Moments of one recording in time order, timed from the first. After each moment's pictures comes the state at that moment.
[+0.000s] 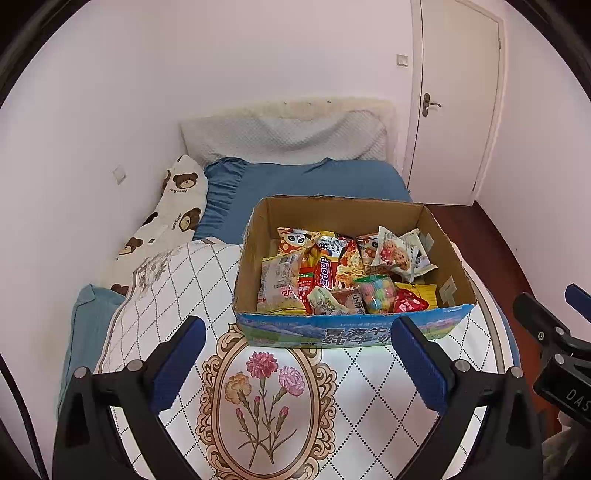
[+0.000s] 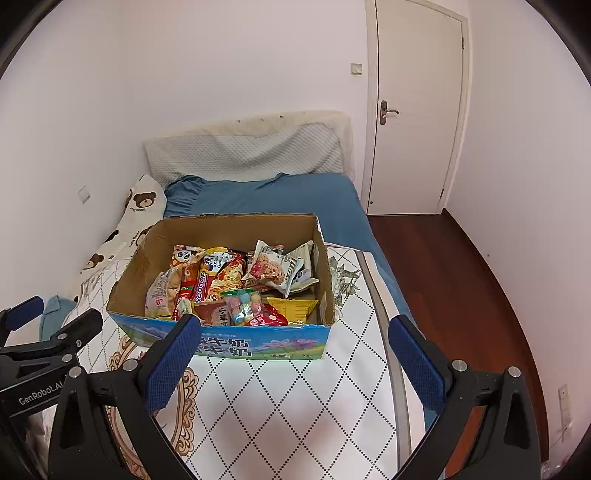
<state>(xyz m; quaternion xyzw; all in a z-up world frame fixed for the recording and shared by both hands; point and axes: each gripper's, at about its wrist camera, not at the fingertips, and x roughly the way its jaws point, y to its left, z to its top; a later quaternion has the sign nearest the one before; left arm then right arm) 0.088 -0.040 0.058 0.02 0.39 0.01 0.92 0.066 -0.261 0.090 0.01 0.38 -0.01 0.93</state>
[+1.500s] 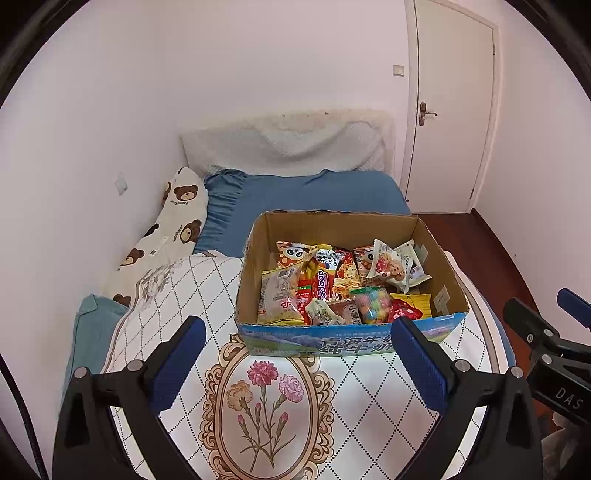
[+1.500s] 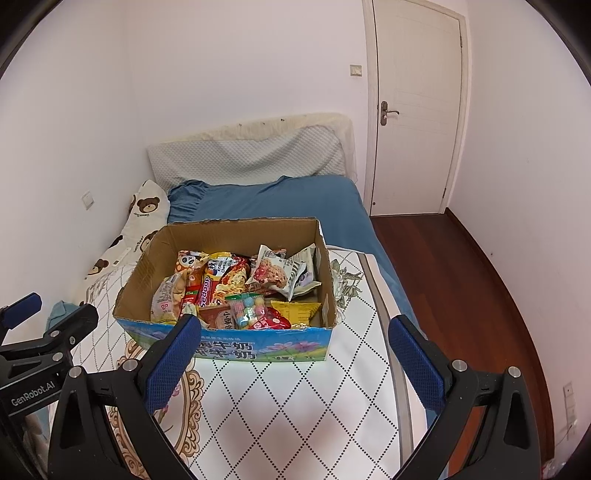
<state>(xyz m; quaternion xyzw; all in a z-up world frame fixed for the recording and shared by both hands) 0.081 -0.046 0.075 0.03 0.37 0.00 0.93 0.063 -0.267 0.101 0.02 0.37 0.00 0.93</state>
